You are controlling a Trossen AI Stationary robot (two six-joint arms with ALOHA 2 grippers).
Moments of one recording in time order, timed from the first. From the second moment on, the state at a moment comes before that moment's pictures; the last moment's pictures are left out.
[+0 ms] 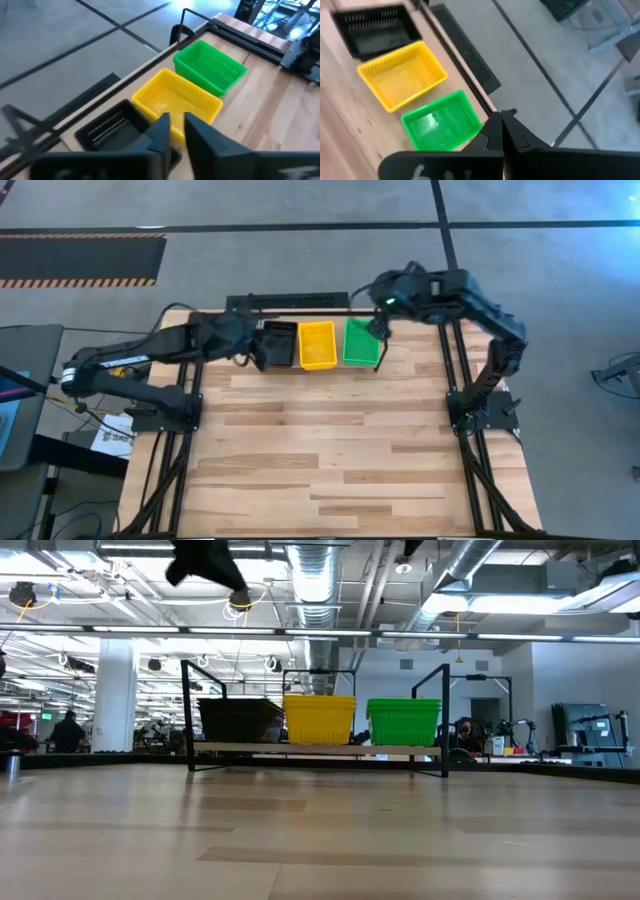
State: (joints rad) left arm 0.21 1.09 1.12 -0.62 -0.38 -0.36; right arm -0.18 1.72 2.33 -1.57 0.62 0.14
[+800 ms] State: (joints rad) left arm -0.11 0.81 1.11 -1.28 -0.72 -0.70; right arm 0.30 1.54 2.23 -1.57 0.80 0.55
